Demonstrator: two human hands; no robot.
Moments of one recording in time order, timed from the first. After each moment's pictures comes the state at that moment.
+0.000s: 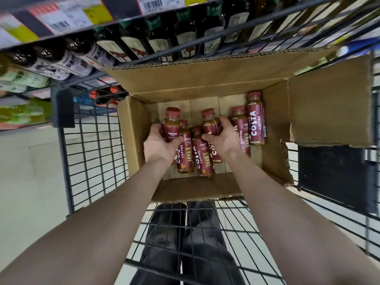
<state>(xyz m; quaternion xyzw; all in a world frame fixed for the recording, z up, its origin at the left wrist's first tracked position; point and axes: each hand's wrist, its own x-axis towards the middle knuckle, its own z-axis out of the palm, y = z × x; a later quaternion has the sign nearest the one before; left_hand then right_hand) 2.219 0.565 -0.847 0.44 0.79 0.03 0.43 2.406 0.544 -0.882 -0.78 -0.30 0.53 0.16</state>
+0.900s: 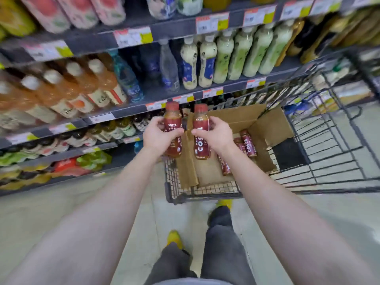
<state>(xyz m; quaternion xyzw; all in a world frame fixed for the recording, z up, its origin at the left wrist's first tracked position) 2.046 0.546 -0.531 0.56 0.67 0.25 0.41 2.234 0.491 -0.522 -0.74 -0.39 0.40 0.36</state>
